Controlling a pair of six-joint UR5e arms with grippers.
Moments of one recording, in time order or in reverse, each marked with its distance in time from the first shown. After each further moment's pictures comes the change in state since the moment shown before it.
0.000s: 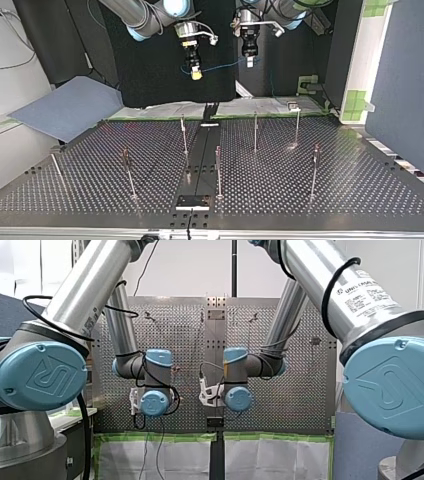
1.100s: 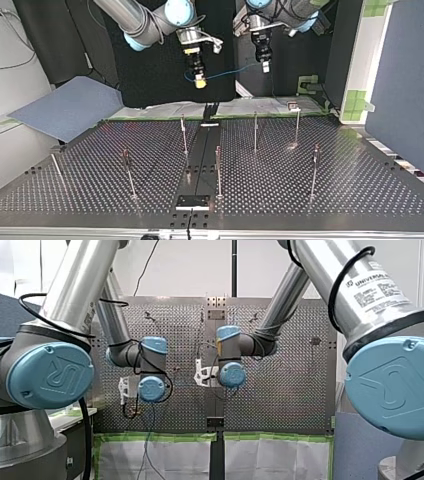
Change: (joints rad) left arm 0.084 0.142 0.006 -0.142 -0.087 -0.010; right arm 0.011 -0.107 -0.129 0.278 -0.030 0.119
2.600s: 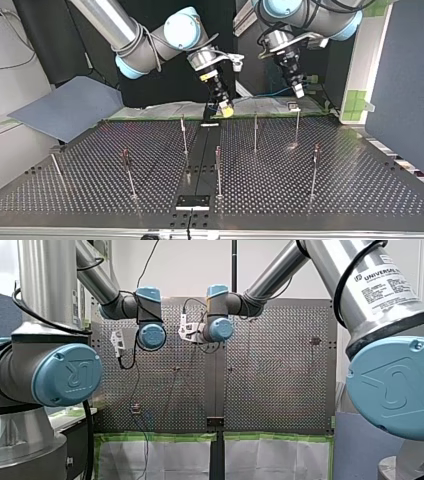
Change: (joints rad) left arm 0.145 0.386 0.181 -0.383 -0.061 -0.013; right arm 0.012 -0.057 -0.358 0.301 -0.241 0.055
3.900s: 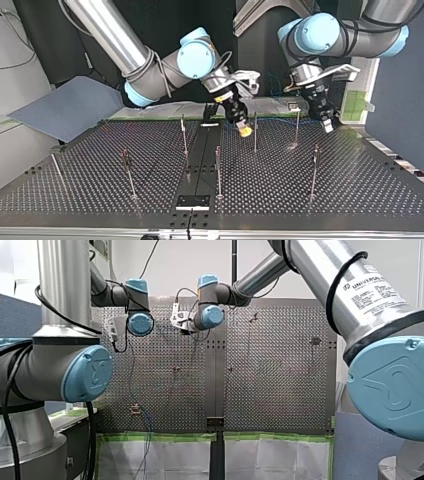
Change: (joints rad) left arm 0.251 -0.017 0.144 -0.050 0.259 -0.055; right arm 0.010 0.122 -0.333 0.250 -0.077 0.064
